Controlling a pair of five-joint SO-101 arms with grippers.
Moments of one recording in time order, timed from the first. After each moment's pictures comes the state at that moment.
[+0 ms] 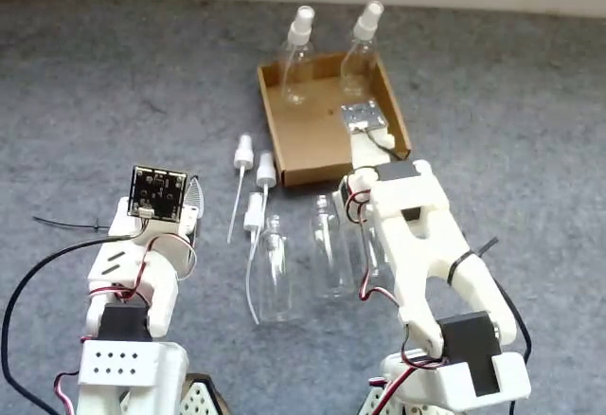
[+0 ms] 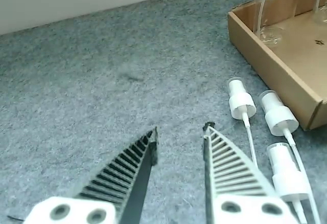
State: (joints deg) left arm -5.7 -82.7 85.6 31.3 -6.5; right arm -14.2 -8.0 34.0 54.3 6.5
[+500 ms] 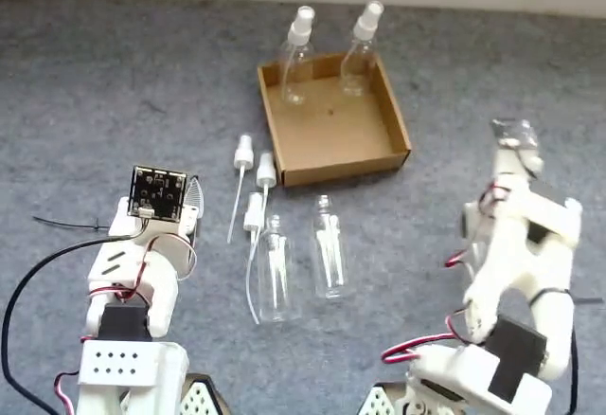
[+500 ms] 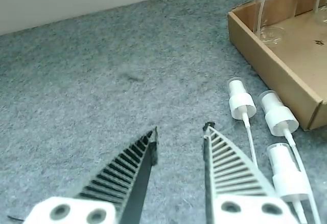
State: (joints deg) left arm -5.7 -82.7 85.6 31.3 -6.5; right arm 27.1 -8.1 33.9 54.3 32.7
